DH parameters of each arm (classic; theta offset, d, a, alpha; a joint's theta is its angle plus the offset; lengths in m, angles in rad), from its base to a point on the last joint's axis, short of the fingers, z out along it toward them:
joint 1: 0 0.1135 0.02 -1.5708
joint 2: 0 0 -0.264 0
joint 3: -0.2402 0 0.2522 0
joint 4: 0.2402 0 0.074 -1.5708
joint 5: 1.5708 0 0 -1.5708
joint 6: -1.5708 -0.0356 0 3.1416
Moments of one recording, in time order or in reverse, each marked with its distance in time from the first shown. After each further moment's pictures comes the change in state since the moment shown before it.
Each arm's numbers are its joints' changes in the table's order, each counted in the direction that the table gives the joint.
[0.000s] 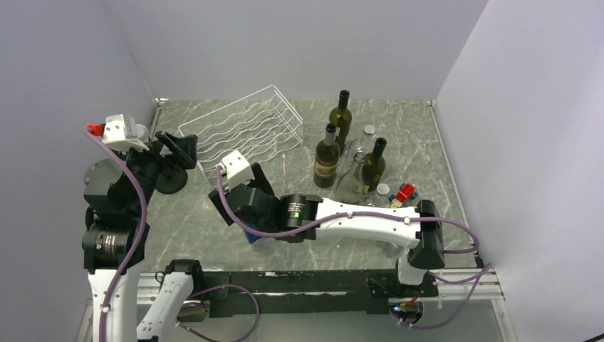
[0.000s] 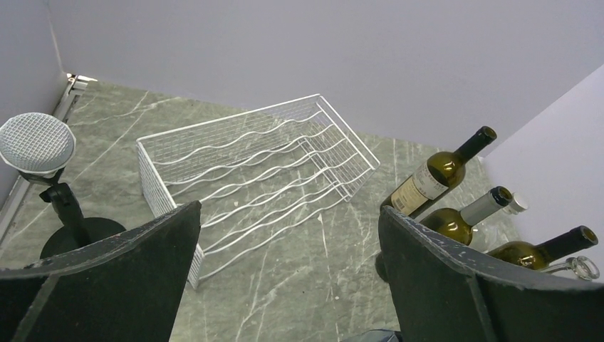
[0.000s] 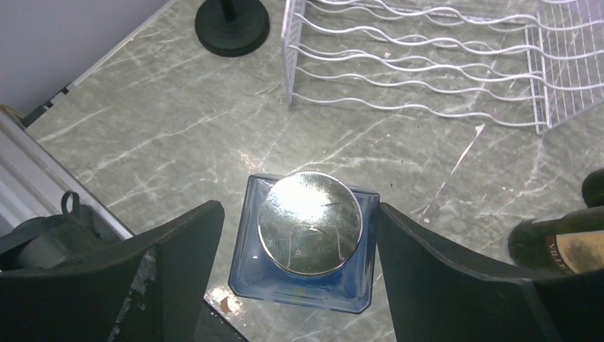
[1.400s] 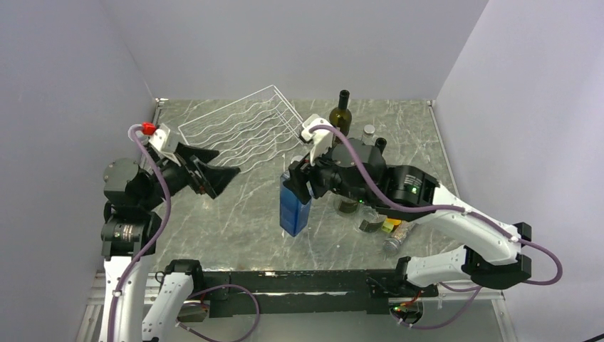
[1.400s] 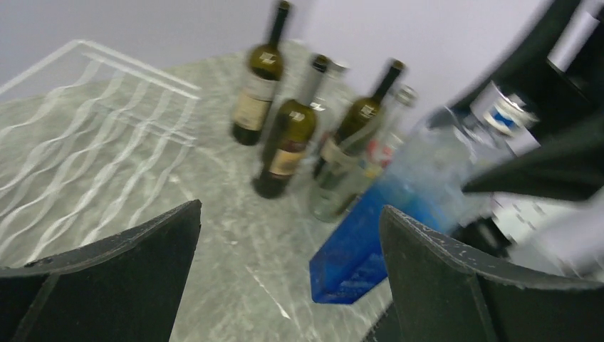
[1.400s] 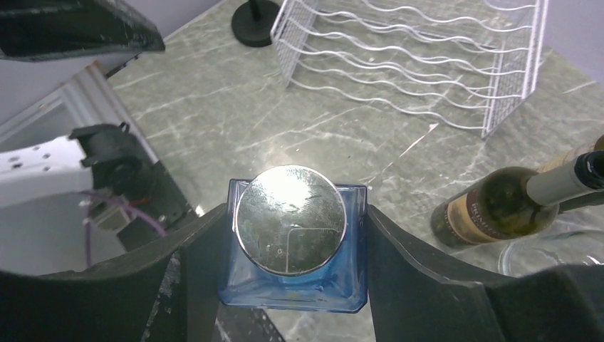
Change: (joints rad) left arm 0.000 -0.012 0.155 -0.134 0.613 -0.043; right arm -0.214 -0.478 0.079 0.260 -0.358 0.144
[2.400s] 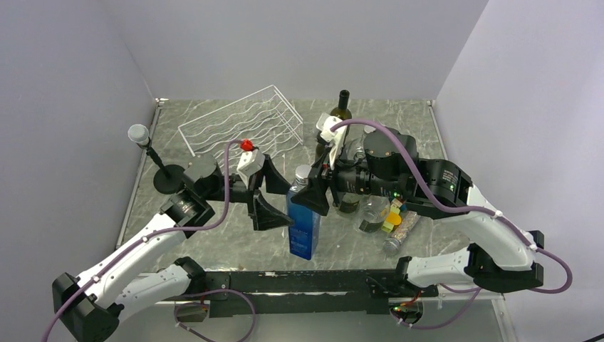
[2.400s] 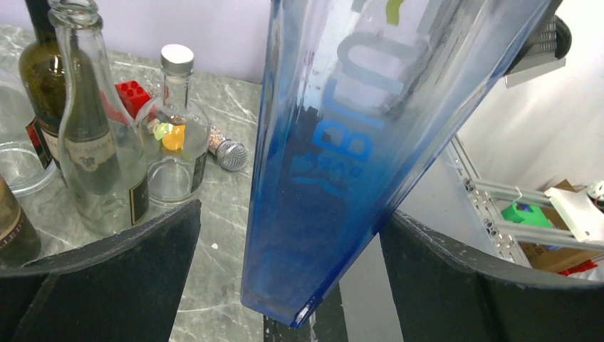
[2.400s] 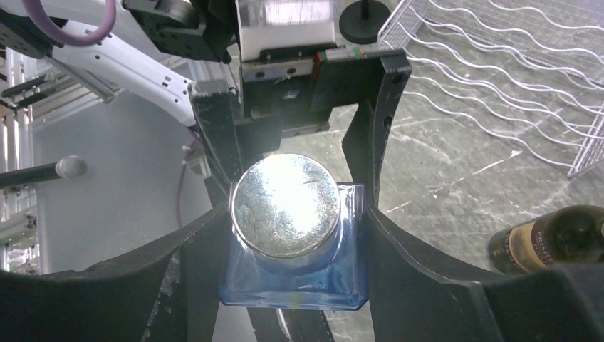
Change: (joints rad) left arm -0.640 0.252 0.256 -0.588 0.277 0.056; right arm -0.039 -0.040 -0.178 0.186 -0.384 0.022
